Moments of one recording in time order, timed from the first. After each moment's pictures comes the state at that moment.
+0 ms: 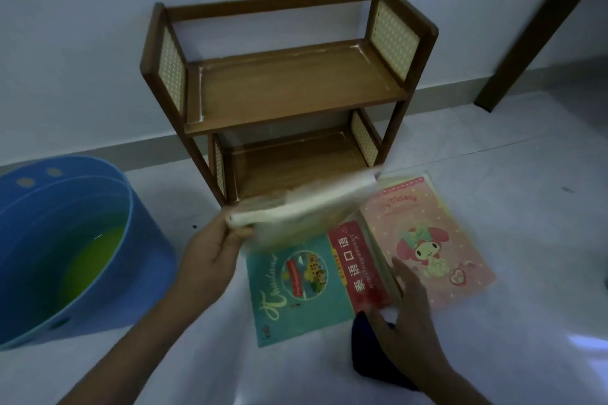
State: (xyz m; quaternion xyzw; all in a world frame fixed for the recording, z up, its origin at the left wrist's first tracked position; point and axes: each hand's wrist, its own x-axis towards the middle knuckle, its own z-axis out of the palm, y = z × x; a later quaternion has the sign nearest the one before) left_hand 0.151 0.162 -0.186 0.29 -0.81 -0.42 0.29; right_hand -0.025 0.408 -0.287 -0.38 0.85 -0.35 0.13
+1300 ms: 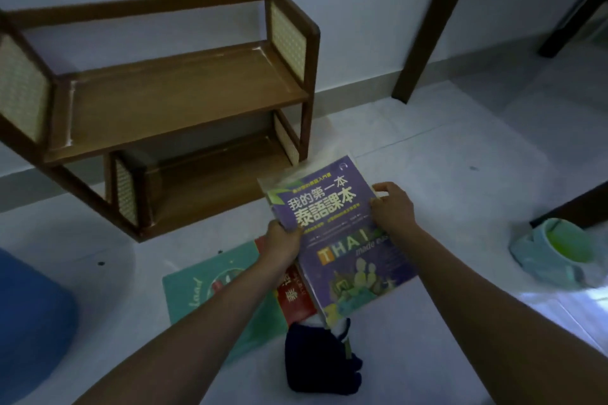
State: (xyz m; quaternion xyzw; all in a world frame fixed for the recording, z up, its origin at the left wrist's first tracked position) left_hand -0.059 0.240 -0.277 0.44 -0.61 -0.66 0.04; right_hand -0.224 0.373 -0.244 -0.11 0.91 -0.35 0.18
